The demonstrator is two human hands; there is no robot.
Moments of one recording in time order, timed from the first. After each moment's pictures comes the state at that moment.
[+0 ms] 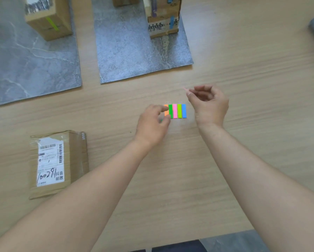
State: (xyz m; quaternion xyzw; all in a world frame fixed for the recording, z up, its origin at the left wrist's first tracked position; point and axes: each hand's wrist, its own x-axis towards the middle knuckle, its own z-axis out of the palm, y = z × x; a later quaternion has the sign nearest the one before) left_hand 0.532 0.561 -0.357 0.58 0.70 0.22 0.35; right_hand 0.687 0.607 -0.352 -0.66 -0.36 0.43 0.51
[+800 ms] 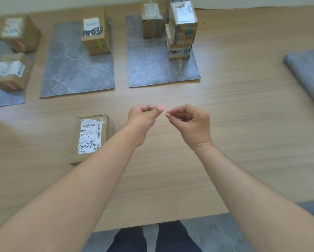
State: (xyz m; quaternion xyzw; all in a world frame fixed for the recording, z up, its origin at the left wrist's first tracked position) left_hand 0.466 0.476 -0.250 0.25 0.67 0.42 0.56; right_hand 0.620 0.476 -0.270 -0.51 -0.53 0.48 0.47
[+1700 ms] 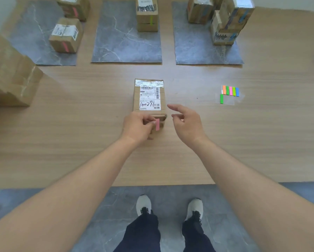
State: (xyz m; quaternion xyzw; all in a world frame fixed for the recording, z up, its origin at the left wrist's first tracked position) left_hand 0.285 0.282 -0.298 0.41 0.73 0.35 0.41; right_hand 0.451 0.333 -0.304 -0.56 -0.64 0.44 0.28
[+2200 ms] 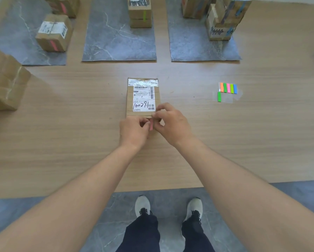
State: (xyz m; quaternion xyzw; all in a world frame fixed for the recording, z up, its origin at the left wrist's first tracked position) left_hand 0.295 0.293 -0.328 0.44 0.78 0.33 0.31; right_hand 0.433 0.347 -0.335 -0.47 -0.83 0.24 0.21
